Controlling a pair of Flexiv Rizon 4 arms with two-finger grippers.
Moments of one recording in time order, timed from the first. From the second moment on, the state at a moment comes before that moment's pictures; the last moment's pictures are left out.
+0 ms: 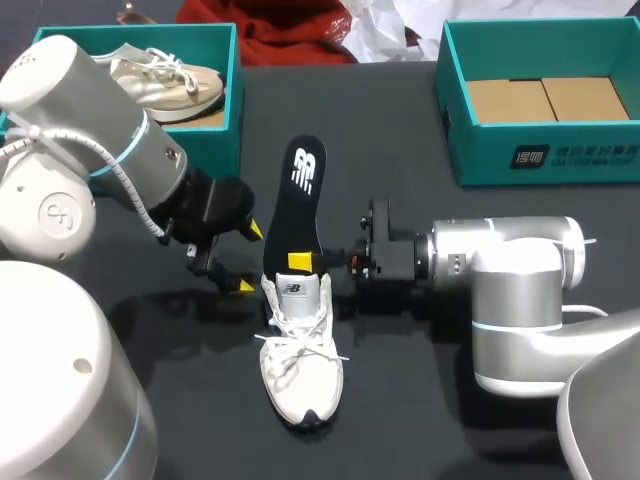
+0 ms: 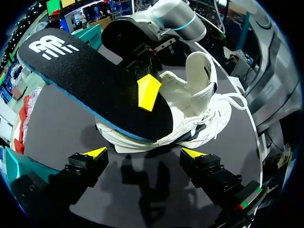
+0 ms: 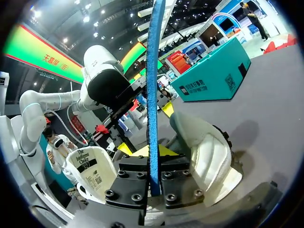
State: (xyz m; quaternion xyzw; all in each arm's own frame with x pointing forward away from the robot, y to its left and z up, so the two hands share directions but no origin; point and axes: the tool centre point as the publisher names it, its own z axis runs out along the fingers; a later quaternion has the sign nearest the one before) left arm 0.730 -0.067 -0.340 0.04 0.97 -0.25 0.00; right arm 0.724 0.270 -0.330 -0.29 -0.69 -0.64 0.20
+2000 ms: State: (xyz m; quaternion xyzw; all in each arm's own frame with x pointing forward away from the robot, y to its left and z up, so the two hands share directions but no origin) left arm 0.730 -0.067 -0.340 0.04 0.97 -0.25 0.00; right arm 0.730 0.275 -0.312 -0.26 -0.68 -0.65 0.21
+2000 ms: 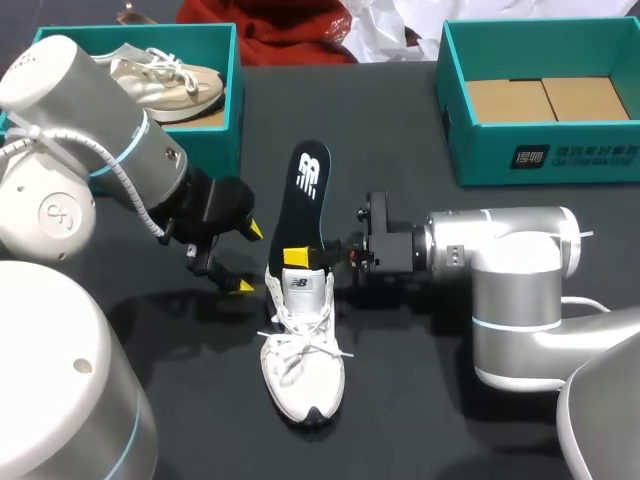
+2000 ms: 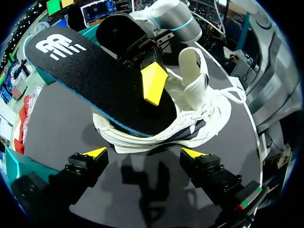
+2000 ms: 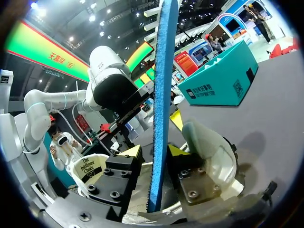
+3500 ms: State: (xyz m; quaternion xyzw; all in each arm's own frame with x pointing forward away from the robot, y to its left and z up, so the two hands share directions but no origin) left arm 0.730 -0.067 -0.340 0.04 0.97 -0.25 0.00; right arm 0.730 0.281 -0.324 -0.30 -0.67 -0.65 0.20
